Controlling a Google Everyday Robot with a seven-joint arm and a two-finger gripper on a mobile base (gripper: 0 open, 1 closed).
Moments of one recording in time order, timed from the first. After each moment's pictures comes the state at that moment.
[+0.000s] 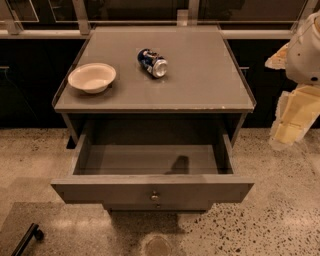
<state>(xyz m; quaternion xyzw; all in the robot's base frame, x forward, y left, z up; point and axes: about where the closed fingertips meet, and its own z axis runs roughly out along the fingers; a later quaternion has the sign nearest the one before) 0.438 -0.217 0.976 -0.60 0.78 -0.03 0.16</state>
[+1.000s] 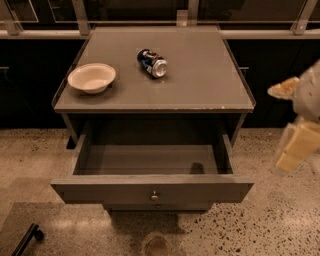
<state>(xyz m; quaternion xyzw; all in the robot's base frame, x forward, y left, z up) 0.425 -0.232 0.924 -0.59 0.78 0.02 0.20</state>
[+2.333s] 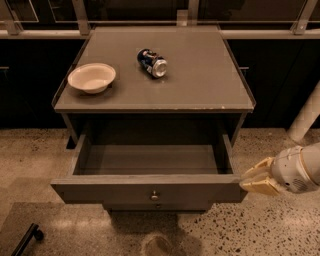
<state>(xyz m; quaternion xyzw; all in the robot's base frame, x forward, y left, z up) 0.419 -0.244 0.742 -0.48 0.81 0.18 0.27</state>
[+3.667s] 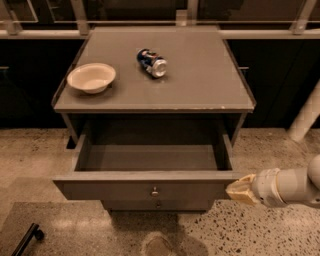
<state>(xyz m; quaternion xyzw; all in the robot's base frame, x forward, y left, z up) 0.444 -0.236 0.640 -0.43 0.83 0.18 0.31</state>
